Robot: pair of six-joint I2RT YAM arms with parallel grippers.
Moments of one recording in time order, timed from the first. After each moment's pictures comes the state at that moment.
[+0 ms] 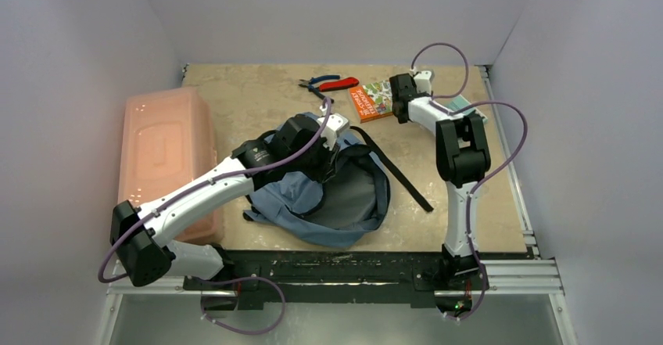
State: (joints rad) left arm -0.86 1.33 1.21 -0.59 0.06 -0.20; right arm 0.23 2.23 1.65 -0.42 0.92 0.32
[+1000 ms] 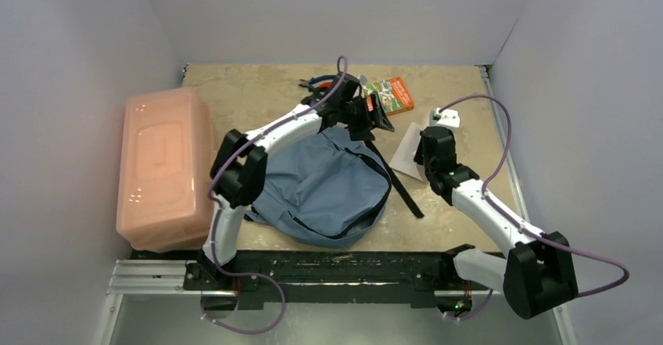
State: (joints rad) left arm -0.68 2.06 1.77 -0.36 0.42 -0.92; right arm 0.33 1.15 0.67 -0.08 0.45 0.35
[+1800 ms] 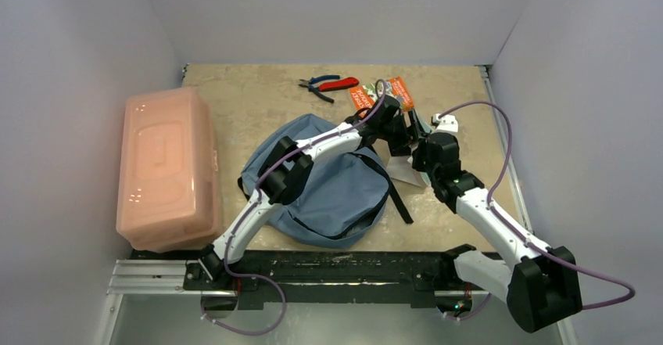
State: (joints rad) left arm -0.83 2.53 2.16 -0.17 0.41 -1.17; right arm 0.33 1.05 0.61 -0.09 0.29 0.35
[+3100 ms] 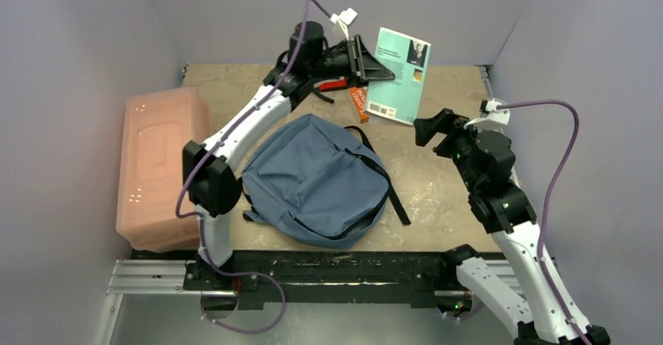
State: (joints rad) left arm -0.61 2.02 2.00 -0.11 0.72 -1.07; right arm 0.33 0.72 0.92 -0.38 0.26 0.47
